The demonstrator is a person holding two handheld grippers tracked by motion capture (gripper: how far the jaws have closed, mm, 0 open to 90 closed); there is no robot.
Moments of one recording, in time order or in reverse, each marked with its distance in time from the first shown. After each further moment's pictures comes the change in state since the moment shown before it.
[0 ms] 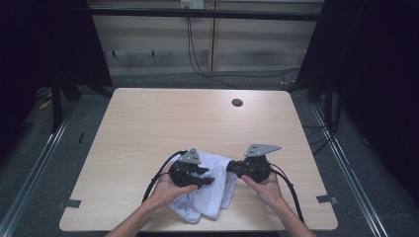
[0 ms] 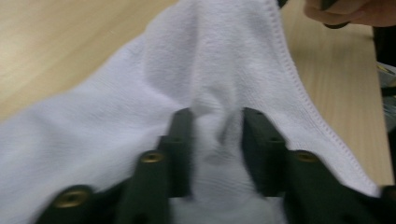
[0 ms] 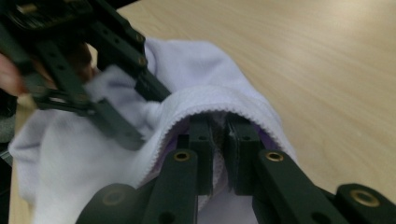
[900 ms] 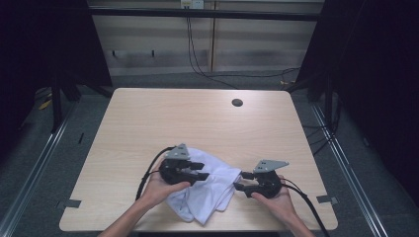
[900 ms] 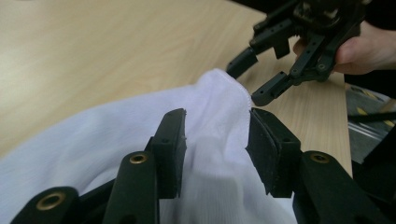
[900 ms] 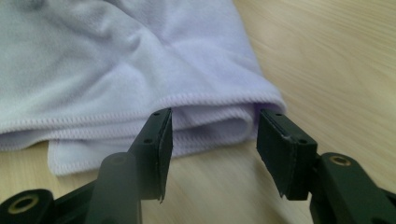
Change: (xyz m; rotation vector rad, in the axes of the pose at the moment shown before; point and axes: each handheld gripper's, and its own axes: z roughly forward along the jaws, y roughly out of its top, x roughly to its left) left arm 0.001 0.006 -0.015 -0.016 -0.038 -0.010; right arm 0.001 -0.051 -0.017 0.129 -0.095 0.028
